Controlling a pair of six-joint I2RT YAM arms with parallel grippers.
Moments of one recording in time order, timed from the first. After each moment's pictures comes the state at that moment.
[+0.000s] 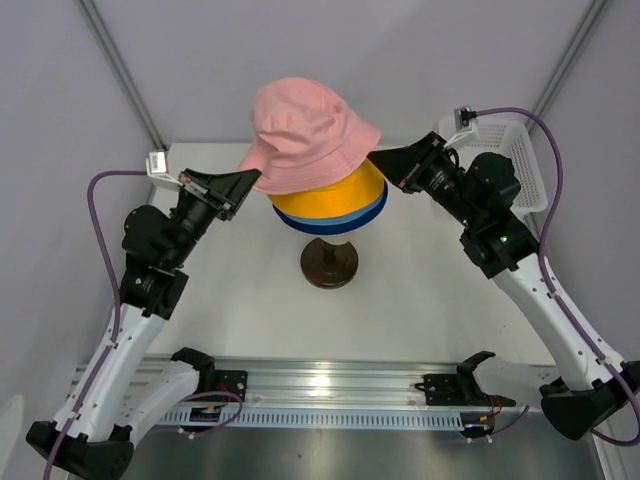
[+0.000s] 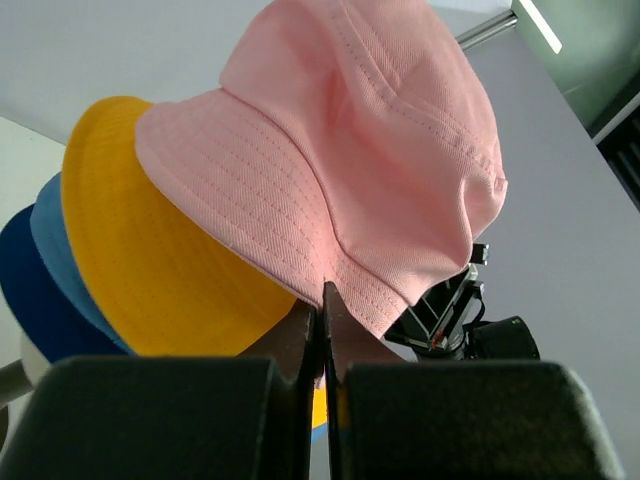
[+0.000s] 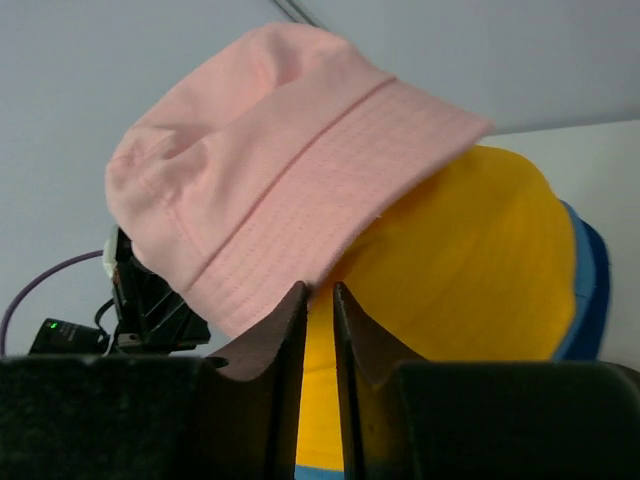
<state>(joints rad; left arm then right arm) -0.32 0.83 0.97 0.09 0.22 -1.21 0.52 1.15 1.34 -0.06 -0.22 0.84</state>
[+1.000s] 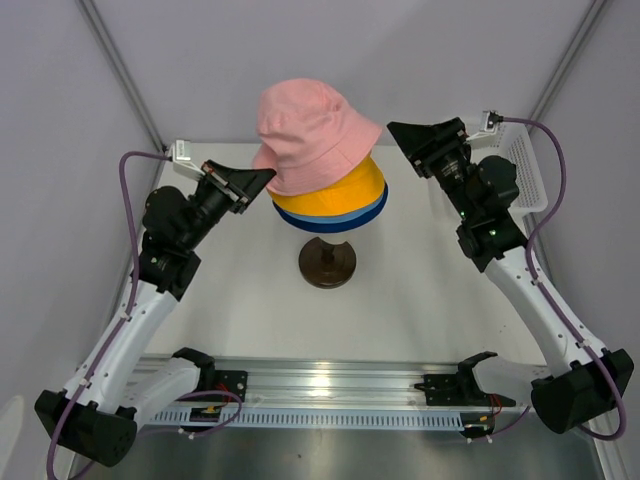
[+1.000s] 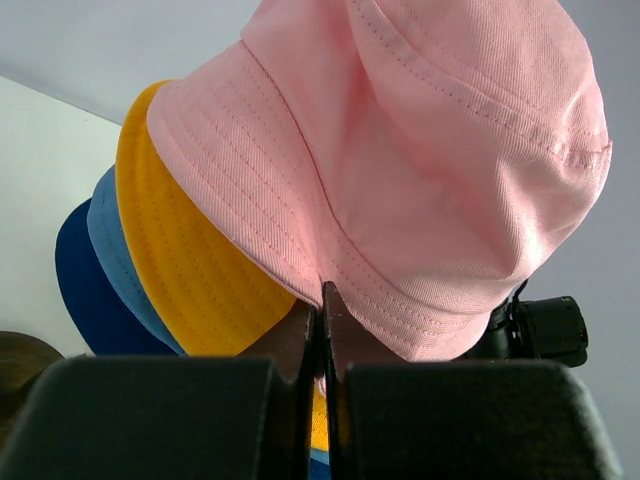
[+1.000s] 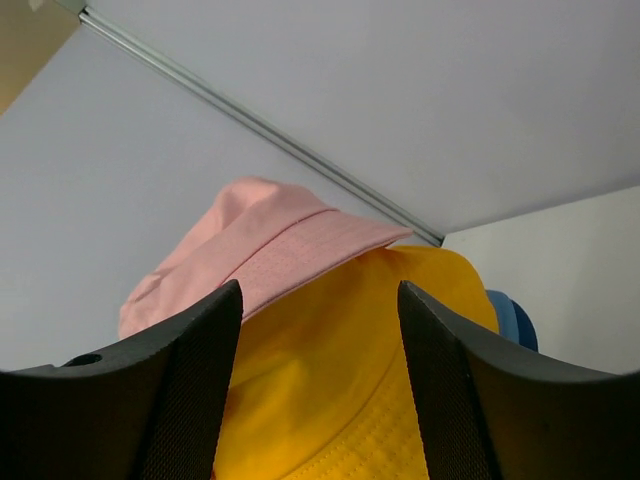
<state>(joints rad) -0.32 0.94 0.97 0.09 0.27 -1.07 0.39 1.17 1.19 0.23 -0.11 1.02</state>
